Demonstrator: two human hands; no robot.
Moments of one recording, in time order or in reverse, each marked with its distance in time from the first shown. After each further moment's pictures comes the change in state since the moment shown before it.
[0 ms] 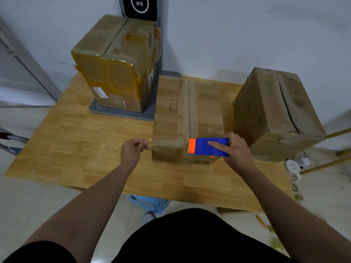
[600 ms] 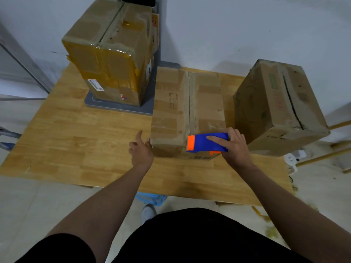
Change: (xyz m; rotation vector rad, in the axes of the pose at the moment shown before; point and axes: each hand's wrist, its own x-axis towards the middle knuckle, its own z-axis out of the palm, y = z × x) left_hand -0.007 -0.013 0.045 0.416 0.118 -0.131; right_hand 0.013 -0.016 0.010 0.037 0.030 0.055
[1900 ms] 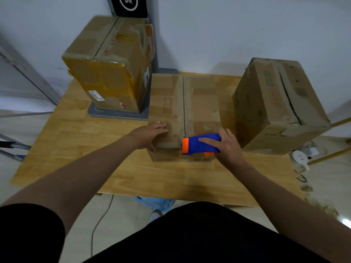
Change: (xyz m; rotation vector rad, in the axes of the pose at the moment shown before) left_hand 0.040 0.102 -0.056 0.975 -0.648 0.764; right_hand 0.001 -0.001 0.002 0.086 -0.008 -0.027
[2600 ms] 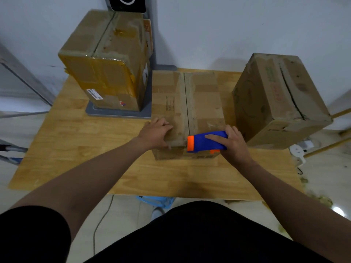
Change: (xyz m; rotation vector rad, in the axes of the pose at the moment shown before) left_hand 0.009 0.011 0.008 0.030 0.171 -0.046; right_hand -0.001 -0.001 0.005 -0.026 0.013 0.039
